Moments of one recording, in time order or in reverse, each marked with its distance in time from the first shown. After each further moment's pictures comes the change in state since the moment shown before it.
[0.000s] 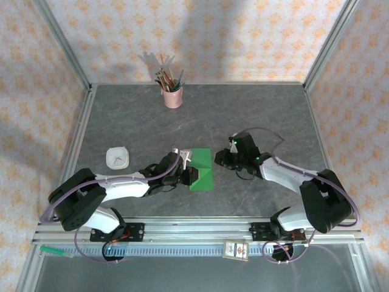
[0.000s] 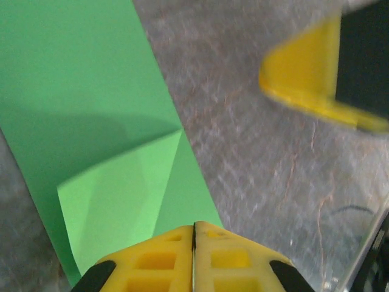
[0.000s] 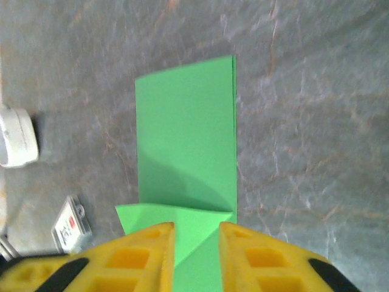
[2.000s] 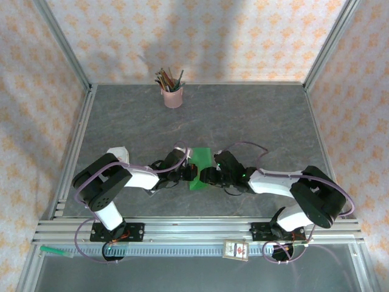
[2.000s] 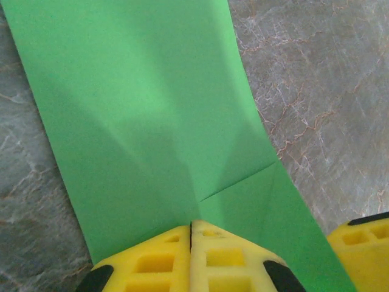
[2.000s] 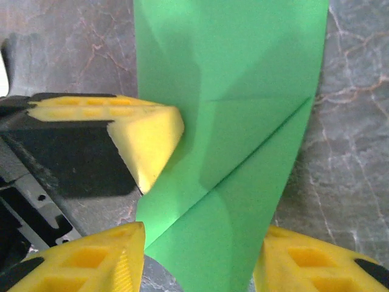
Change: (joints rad) left arm 0.056 0.237 0.032 0.116 -0.002 0.019; right arm 0.269 0.065 -0.101 0.179 0.113 0.155
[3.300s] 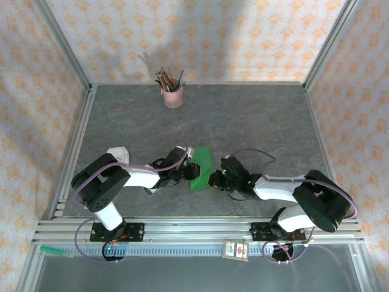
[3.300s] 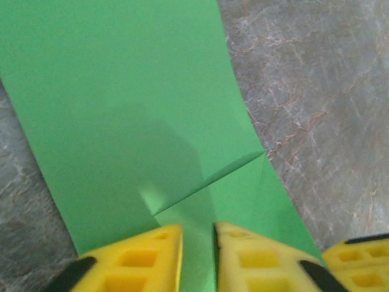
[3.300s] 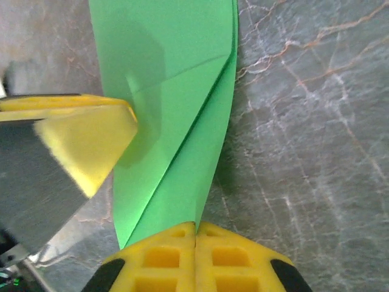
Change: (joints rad) left arm 0.000 -0.020 0.042 -0.074 0.007 -0.014; right arm -0.005 -0.048 -0.118 0.089 0.035 0.095
